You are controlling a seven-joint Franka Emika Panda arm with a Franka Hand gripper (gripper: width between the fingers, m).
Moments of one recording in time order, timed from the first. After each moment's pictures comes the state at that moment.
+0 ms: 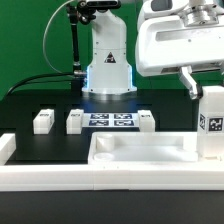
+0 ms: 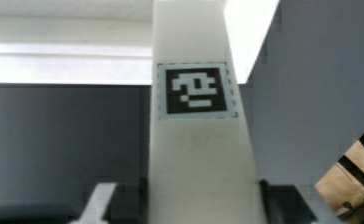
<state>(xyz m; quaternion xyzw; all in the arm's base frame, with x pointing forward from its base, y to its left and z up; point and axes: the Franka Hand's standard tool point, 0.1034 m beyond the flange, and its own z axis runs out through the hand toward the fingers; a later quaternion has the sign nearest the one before) 0.636 0.103 0.124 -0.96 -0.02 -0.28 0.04</state>
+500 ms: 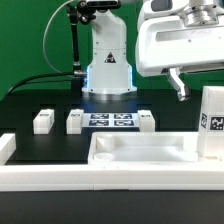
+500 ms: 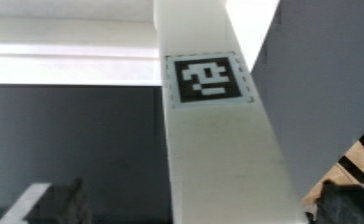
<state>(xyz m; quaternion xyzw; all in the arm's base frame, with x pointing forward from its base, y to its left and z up) 0.636 0.103 0.124 -0.96 -0.02 -0.28 0.04</state>
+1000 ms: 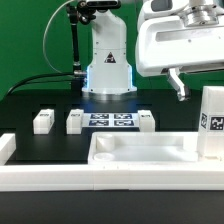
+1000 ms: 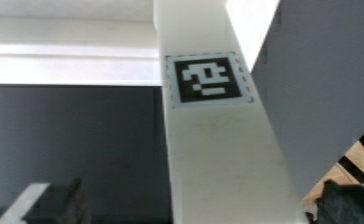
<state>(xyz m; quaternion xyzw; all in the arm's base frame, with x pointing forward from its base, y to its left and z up) 0.636 0.104 0.123 -0.96 -0.02 -0.27 0.04</state>
